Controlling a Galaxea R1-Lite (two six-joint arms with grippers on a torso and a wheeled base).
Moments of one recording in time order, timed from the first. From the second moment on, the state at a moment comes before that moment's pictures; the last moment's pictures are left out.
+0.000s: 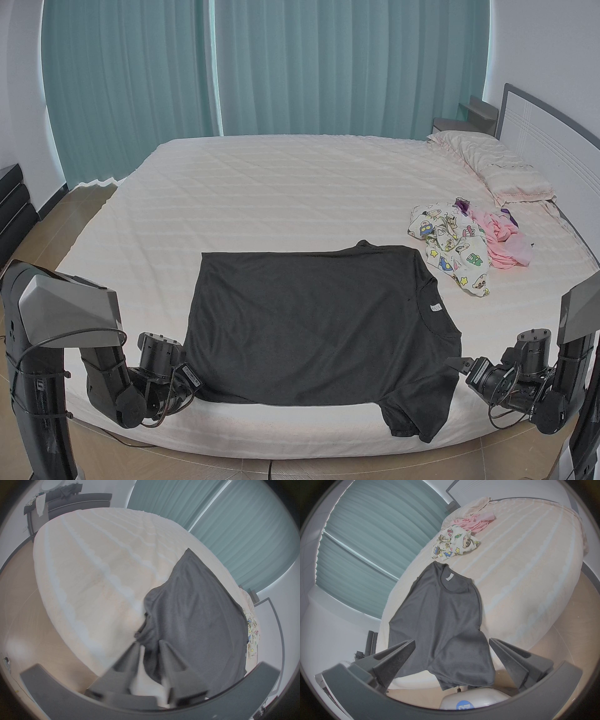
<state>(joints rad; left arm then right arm) -0.29 2.29 -0.42 -1.01 0.19 -0.94 0.19 2.15 -0.02 -1.52 0.06 0.85</state>
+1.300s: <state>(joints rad) -0.21 2.26 -0.38 -1.01 0.11 -0.95 0.09 2.45 -0.34 -1.55 0.16 0.59</state>
